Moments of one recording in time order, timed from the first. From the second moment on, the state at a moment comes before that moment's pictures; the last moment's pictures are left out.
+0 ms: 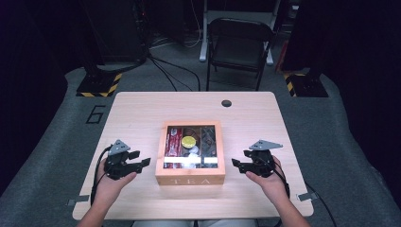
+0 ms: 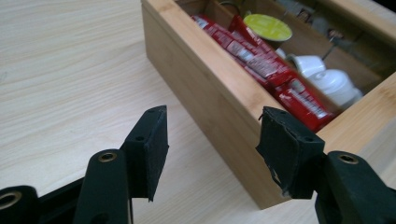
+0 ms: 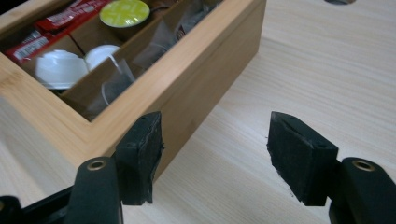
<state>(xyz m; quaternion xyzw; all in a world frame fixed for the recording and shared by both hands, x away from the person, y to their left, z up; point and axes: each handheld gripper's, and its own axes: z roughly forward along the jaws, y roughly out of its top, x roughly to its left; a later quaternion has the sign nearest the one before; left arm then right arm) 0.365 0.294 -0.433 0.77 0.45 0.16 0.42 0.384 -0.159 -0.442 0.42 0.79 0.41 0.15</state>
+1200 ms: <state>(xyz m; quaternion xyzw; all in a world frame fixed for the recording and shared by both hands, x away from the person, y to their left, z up) 0.328 0.270 -0.432 0.79 0.40 0.14 0.43 0.341 -0.131 -0.428 0.35 0.81 0.45 0.16</state>
